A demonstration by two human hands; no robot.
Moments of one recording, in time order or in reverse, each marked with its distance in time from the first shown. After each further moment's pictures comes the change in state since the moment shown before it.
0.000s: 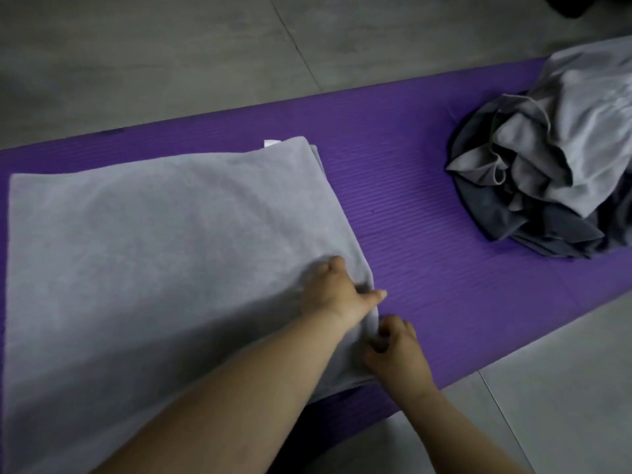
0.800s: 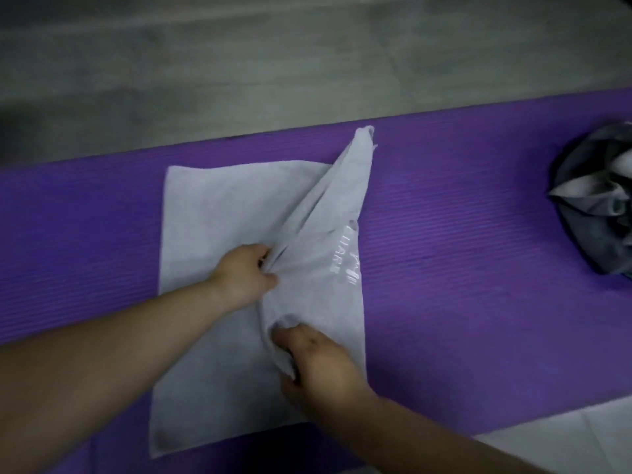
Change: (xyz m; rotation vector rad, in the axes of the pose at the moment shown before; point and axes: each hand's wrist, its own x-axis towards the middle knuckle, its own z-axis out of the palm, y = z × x) left_hand -0.052 -0.169 -0.163 -0.079 0.127 -0.094; right_hand -0.083 -0.135 0.111 -0.181 -0.280 -0.966
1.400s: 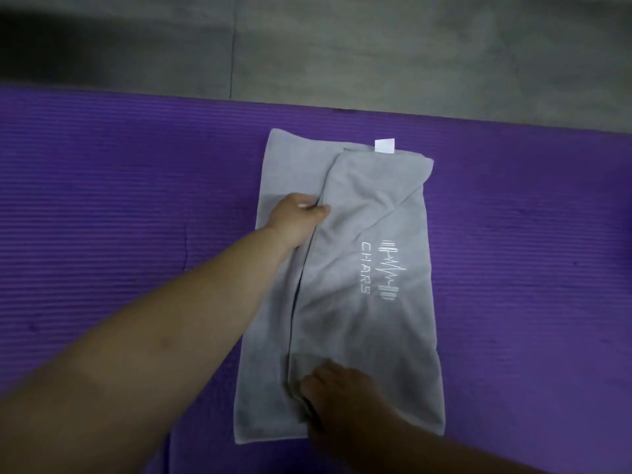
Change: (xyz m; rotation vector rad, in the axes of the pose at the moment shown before) left_hand 0.062 -0.098 -0.046 -0.677 0.167 -0.128; right_hand 0.034 -0.038 0.096 -0.535 -0.277 -0.235
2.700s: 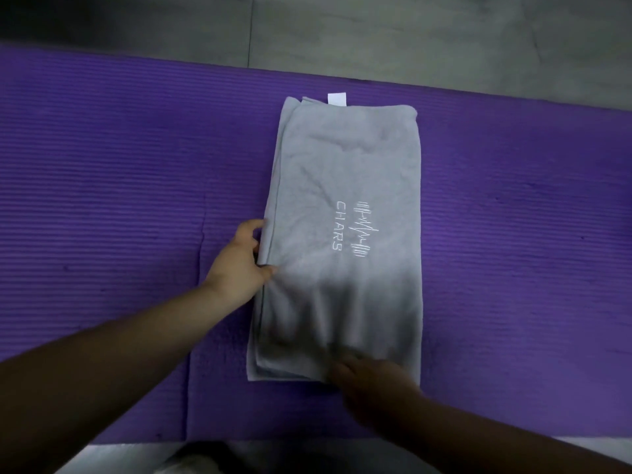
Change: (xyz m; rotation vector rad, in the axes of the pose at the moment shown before) left_hand -0.095 -0.088 -0.044 0.283 0.038 0.067; right_hand -0.047 0.013 0.032 -0.178 0.164 -0.130
